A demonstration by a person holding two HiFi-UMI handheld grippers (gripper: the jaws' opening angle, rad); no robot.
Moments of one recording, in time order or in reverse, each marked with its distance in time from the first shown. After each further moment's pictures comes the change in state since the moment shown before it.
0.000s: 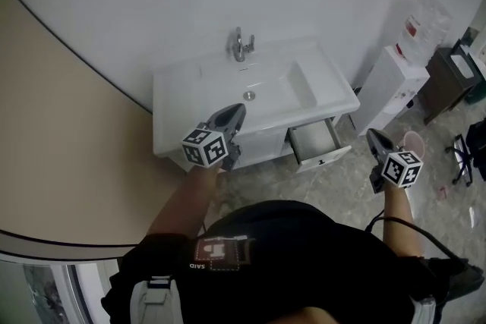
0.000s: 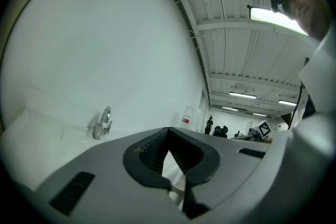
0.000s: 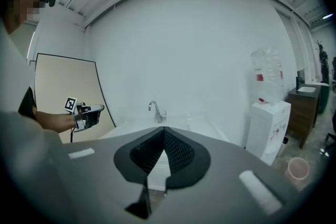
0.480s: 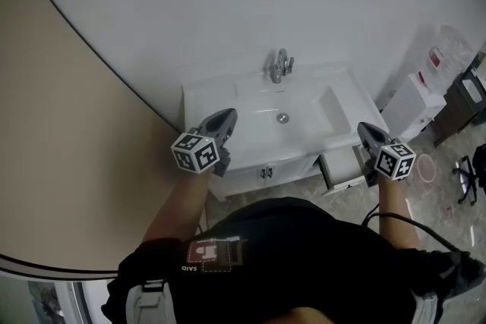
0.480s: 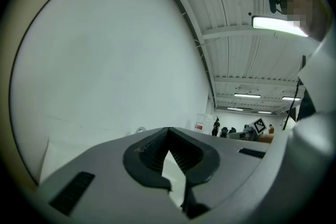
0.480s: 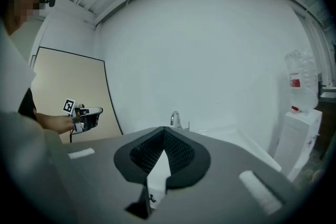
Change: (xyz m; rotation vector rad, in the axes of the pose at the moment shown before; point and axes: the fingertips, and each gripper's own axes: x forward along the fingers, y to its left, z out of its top) left arm -0.100 0.176 0.096 0.047 -0.053 0.052; right arm 0.182 0.154 0.062 -0.062 -0.045 0.103
